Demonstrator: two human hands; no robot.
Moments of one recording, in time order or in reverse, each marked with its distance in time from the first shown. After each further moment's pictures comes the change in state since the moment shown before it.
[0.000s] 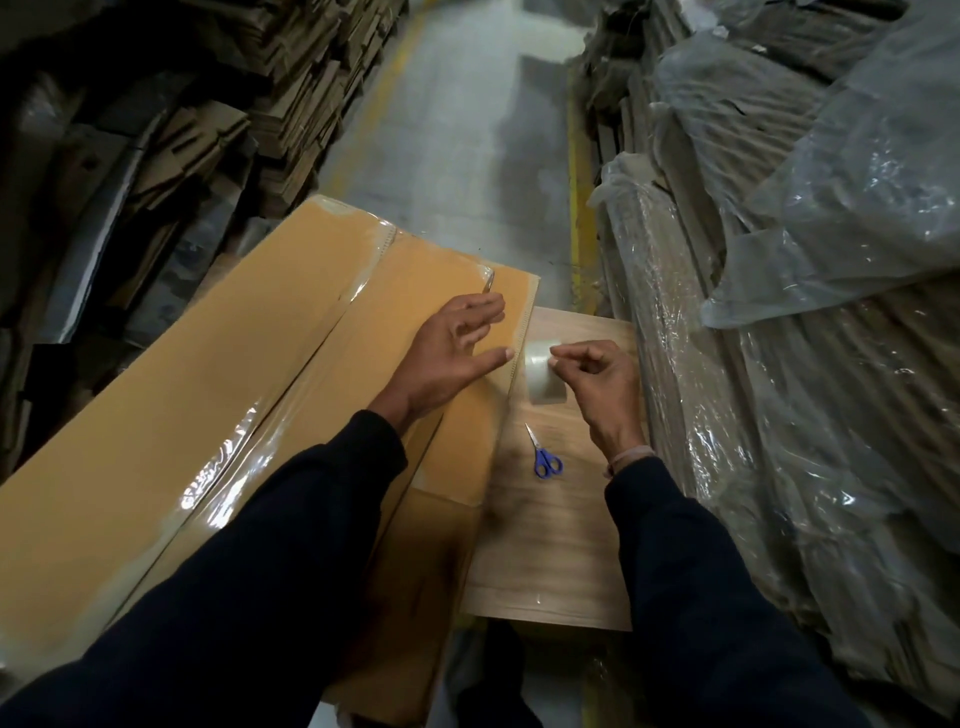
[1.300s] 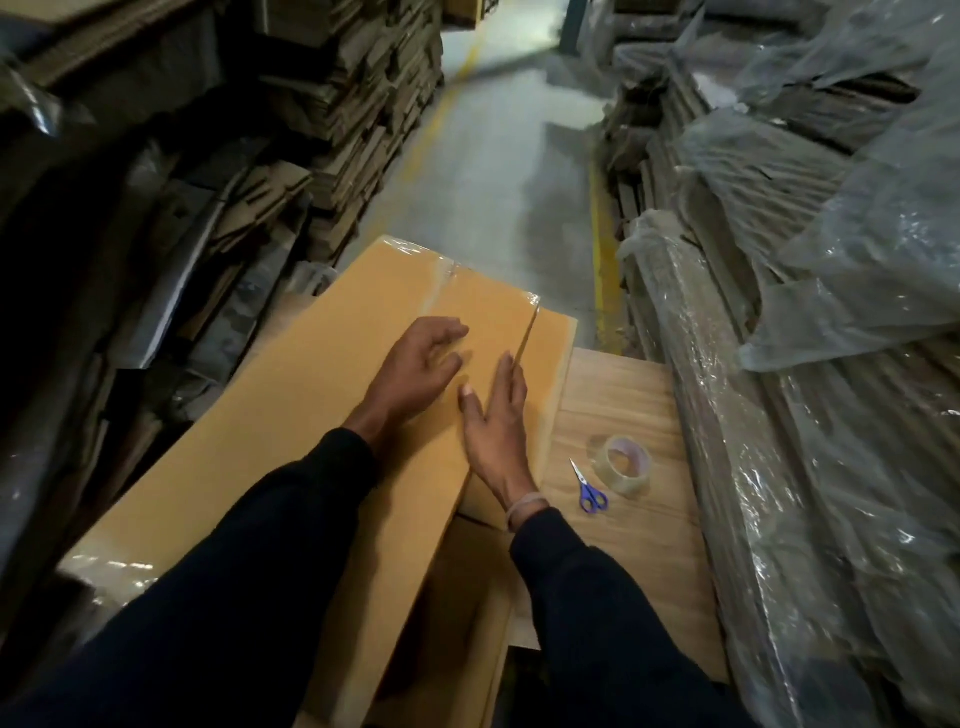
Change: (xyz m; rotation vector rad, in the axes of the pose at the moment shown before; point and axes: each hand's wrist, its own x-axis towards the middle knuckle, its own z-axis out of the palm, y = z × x) left_hand -0.027 -0.022 -0.114 0.325 0.132 0.030; right_hand -0.102 -0.066 0.174 -0.218 -0.287 0.043
